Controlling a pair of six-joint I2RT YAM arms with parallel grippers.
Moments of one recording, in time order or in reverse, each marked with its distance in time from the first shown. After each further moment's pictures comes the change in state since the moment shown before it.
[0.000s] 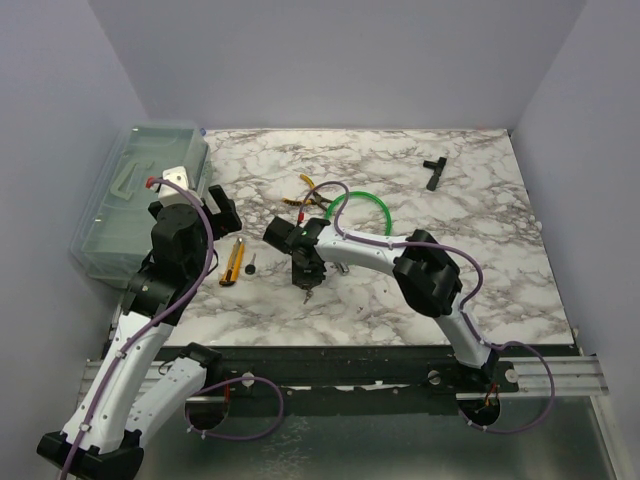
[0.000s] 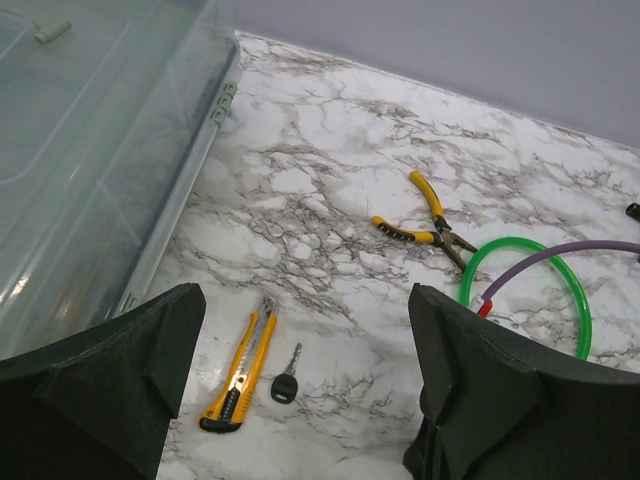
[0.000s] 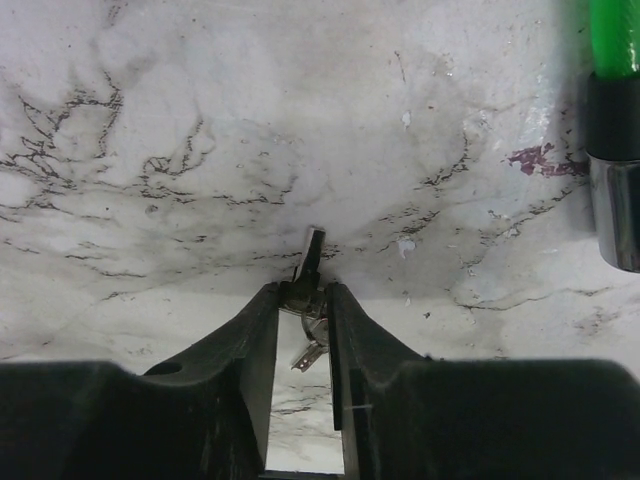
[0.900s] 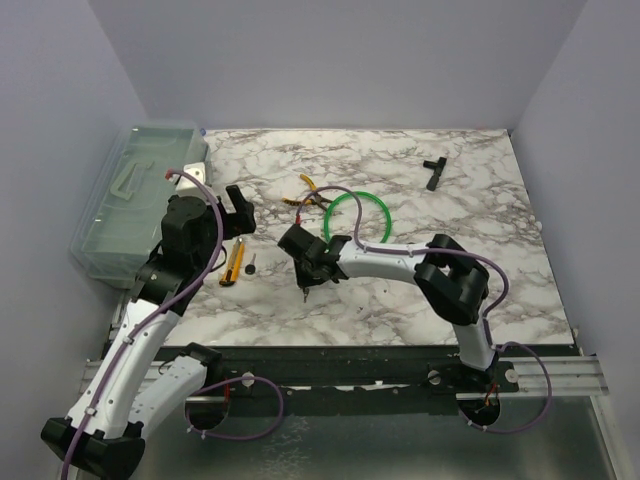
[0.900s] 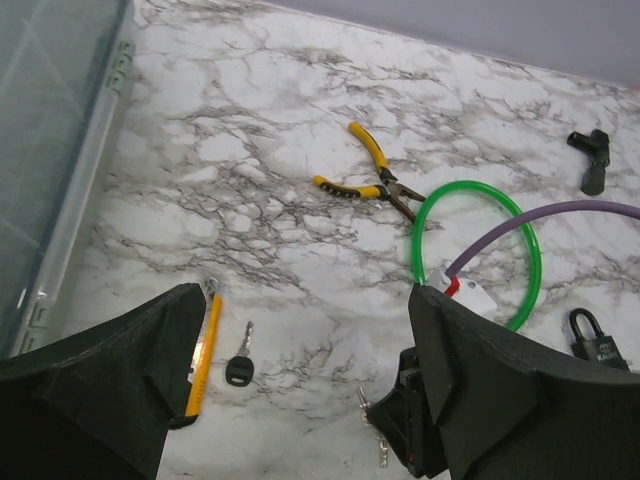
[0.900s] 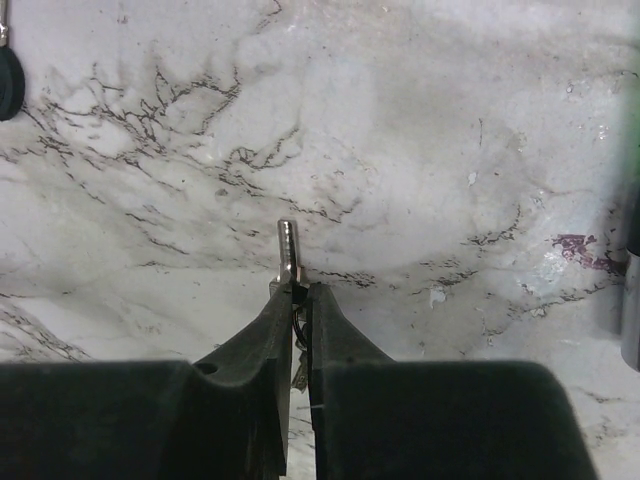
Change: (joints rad) left arm 0.004 0.053 -0.005 0.022 0.158 -0.001; right arm 0.006 -0.184 -0.350 0.459 -0.006 -0.240
